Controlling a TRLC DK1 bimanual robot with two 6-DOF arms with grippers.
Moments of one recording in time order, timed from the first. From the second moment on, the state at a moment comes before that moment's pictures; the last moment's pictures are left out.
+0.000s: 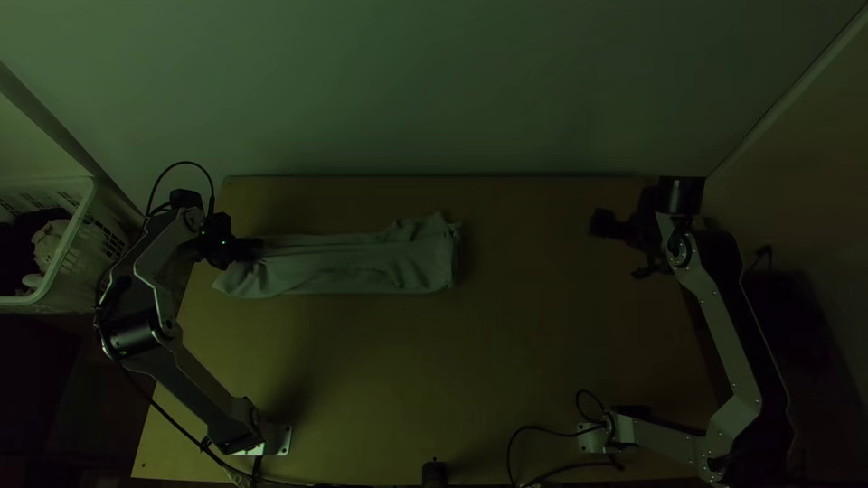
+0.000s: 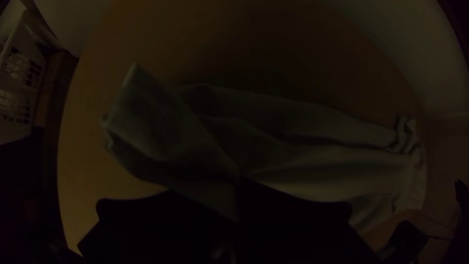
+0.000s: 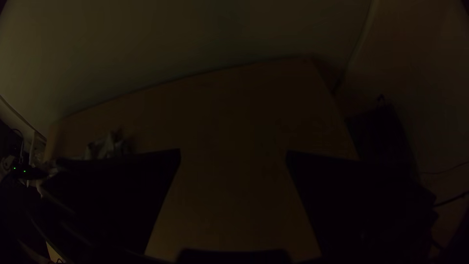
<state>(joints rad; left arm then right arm) 0.38 1.87 1.46 -0.78 0.20 0.20 0.05 1.31 1.31 -0.77 0.03 0.21</state>
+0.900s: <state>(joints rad) -0.07 1.78 1.92 -1.31 -0.03 0.10 0.01 1.22 1.23 -0.74 0.03 0.23</state>
